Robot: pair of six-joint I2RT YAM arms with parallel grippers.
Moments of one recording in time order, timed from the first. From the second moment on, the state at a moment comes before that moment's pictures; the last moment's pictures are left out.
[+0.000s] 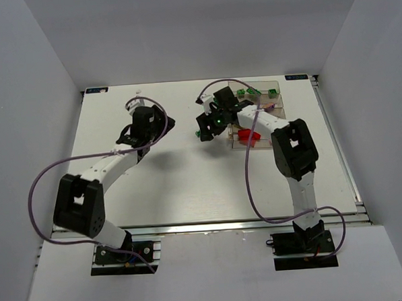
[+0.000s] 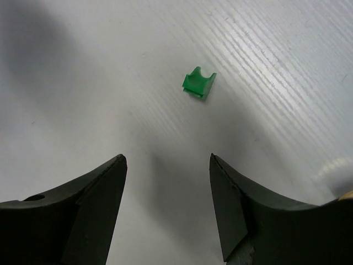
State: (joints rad) left arm -0.36 1.56 1.02 0.02 -0.12 -0.85; right arm 0.52 2.11 1.65 -0.44 -0.48 -0.15
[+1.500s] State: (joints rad) left arm -0.36 0.89 0.50 -0.13 -0.19 -1.00; right arm 0.32 2.13 1.94 -0.39 -0.35 -0.18
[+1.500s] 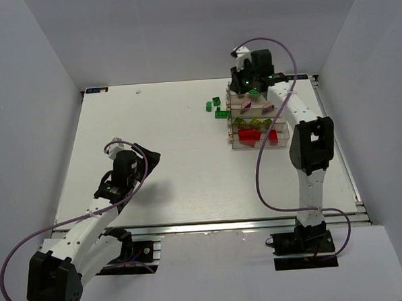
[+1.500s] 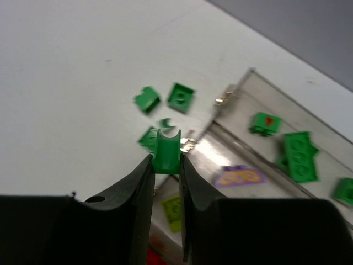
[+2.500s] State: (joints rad) left arm -0.36 0.92 0.48 -0.08 -0.17 -1.00; right arm 0.15 2.40 2.17 -0.39 -0.30 -0.24
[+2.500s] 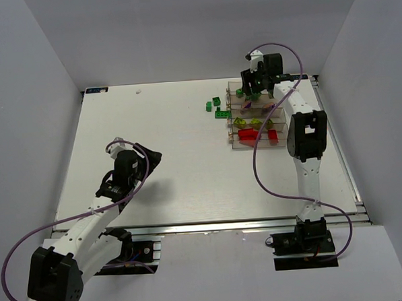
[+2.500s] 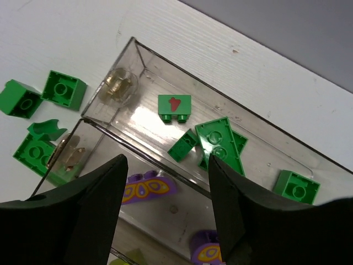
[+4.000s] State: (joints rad) left arm -0.36 0.88 0.48 -0.10 -0.18 -0.99; right arm 0.46 2.48 2.22 -0.70 -0.24 -0.87
